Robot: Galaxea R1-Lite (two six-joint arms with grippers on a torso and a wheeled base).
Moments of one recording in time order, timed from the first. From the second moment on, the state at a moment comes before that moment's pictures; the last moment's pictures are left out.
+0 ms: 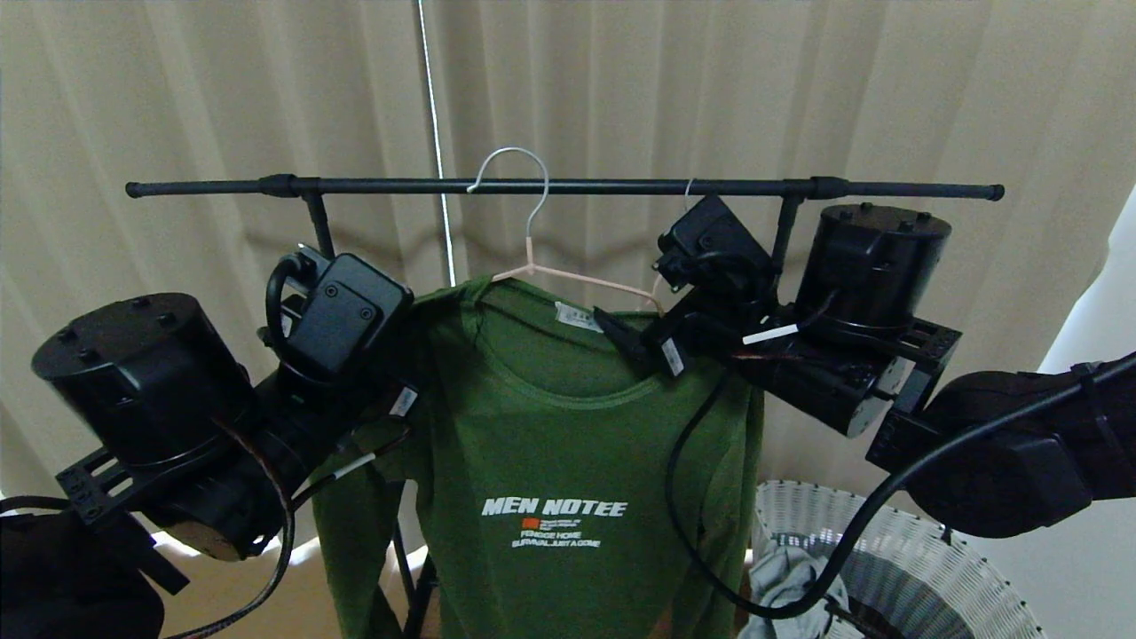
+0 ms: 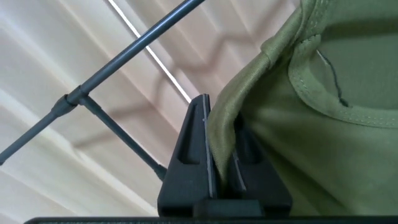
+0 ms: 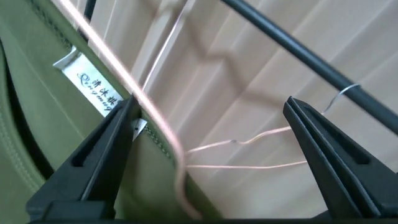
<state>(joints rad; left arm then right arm) -0.53 1.63 -0.53 -1.19 0.29 0.65 0.65 1.86 -1.03 -0.79 -0.09 -0.43</state>
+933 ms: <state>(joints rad) -0.54 1.63 -0.51 -1.24 0.28 0.64 0.65 1.86 -0.99 -0.80 -0.08 -0.43</state>
